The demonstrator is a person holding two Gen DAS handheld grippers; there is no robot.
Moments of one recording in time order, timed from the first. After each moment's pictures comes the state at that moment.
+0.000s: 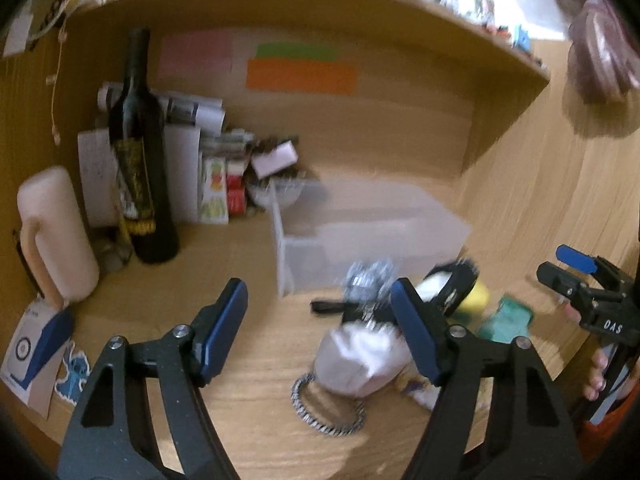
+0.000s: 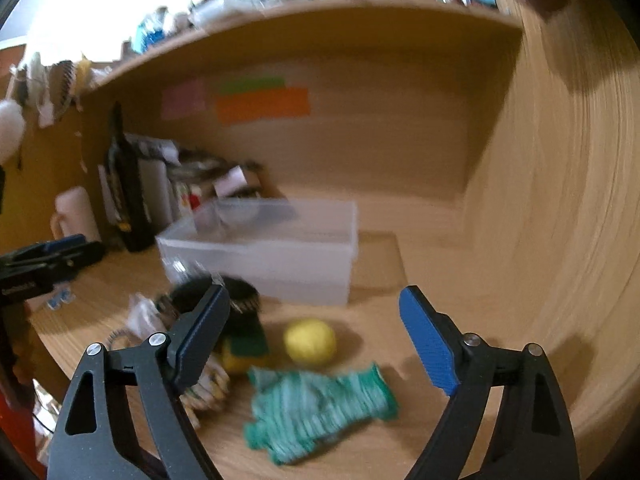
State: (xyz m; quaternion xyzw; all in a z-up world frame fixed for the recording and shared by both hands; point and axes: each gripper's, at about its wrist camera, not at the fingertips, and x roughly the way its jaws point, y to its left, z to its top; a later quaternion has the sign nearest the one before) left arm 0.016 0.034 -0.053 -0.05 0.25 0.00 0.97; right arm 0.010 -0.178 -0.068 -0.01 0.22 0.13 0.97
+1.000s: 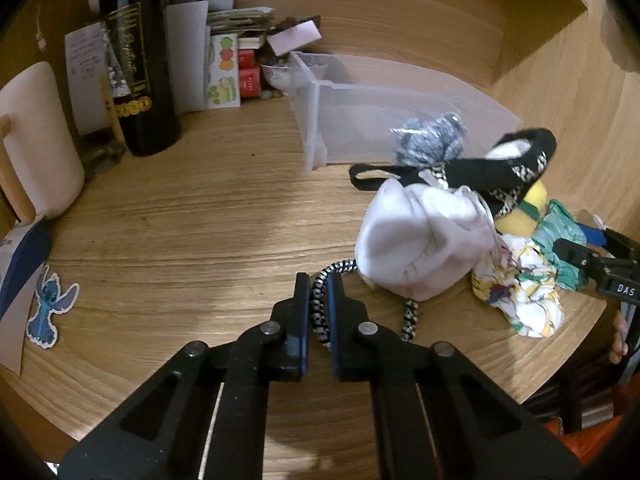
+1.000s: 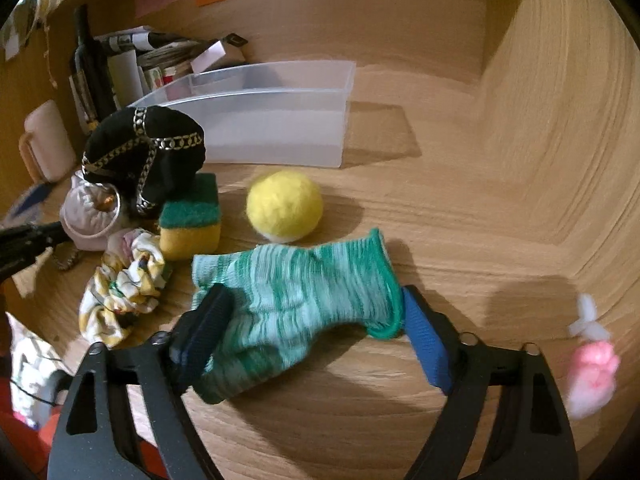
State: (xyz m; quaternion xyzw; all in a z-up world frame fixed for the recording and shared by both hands) left arm 0.031 0.049 -0.129 -0.05 0.39 0.01 0.92; right arm 0.039 -0.182 -0.134 -0.02 0.37 0.15 0.92
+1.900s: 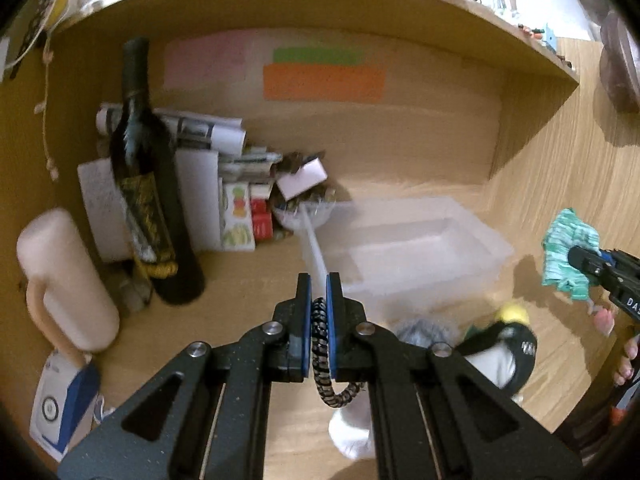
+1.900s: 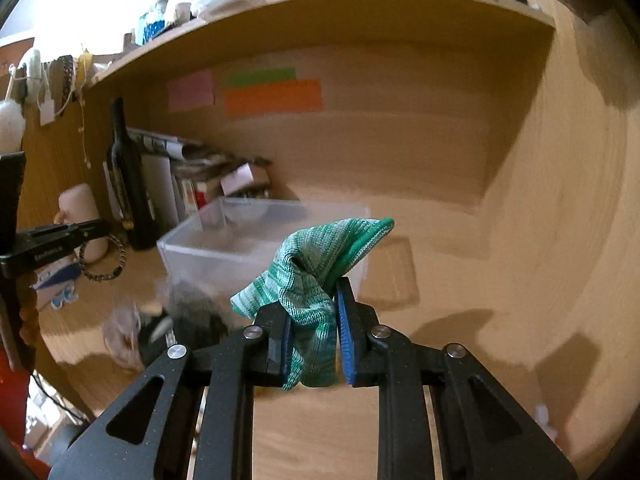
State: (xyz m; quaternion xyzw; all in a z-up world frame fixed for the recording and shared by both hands) left arm 0.070 0.062 -0.026 -0.02 0.25 0.02 0.97; right arm 0.041 -0.162 -0.041 -0.02 0.20 0.17 0.97
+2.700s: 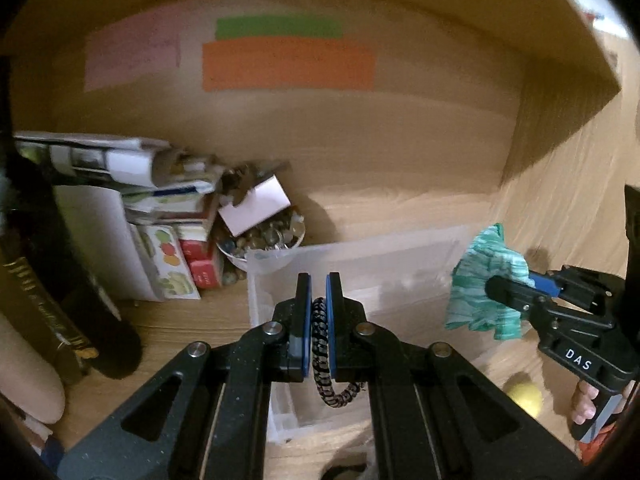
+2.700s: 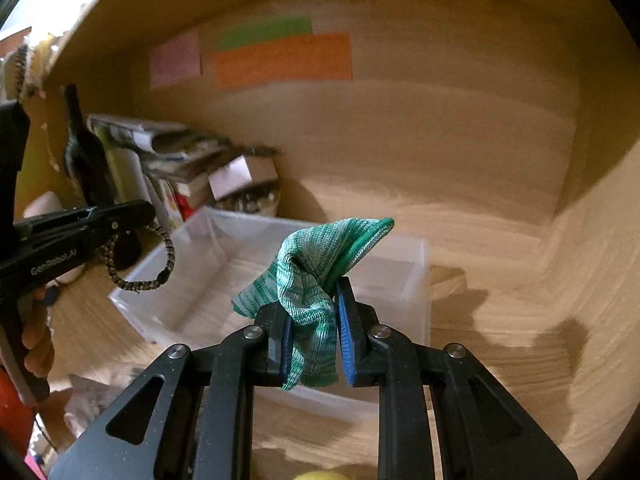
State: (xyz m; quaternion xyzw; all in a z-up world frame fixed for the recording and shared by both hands) left arm 0.197 0.038 -0.033 -0.02 0.29 0.00 0.96; right arm 0.167 -0.114 -0.053 -0.04 0.28 0.20 0.94
